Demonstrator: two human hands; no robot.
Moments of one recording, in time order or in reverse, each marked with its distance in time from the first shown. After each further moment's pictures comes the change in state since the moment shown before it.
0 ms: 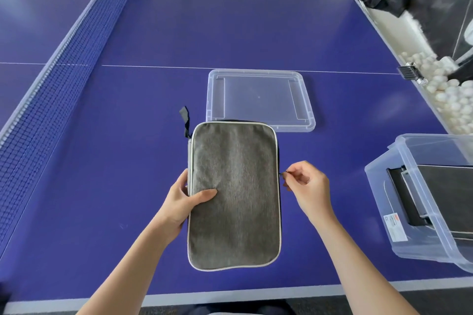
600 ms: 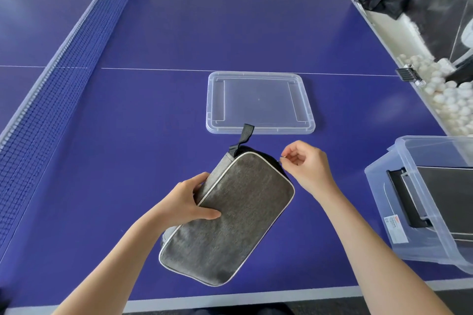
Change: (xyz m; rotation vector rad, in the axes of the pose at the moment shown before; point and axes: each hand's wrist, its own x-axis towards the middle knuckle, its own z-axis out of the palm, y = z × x) left_hand 0.009 0.021 -0.010 0.750 -0.224 0.117; right_hand 0.036 -0.038 -0.005 -0.184 -0.110 -0.105
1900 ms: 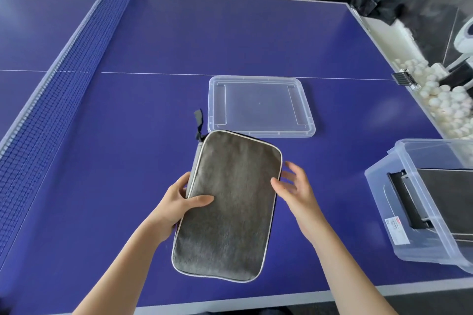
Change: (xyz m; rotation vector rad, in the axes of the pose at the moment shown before) left_hand -0.007 -0.012 -0.009 -0.645 0.104 -0.125; right_hand -0.051 0.005 0.036 0.461 -0.089 0.347
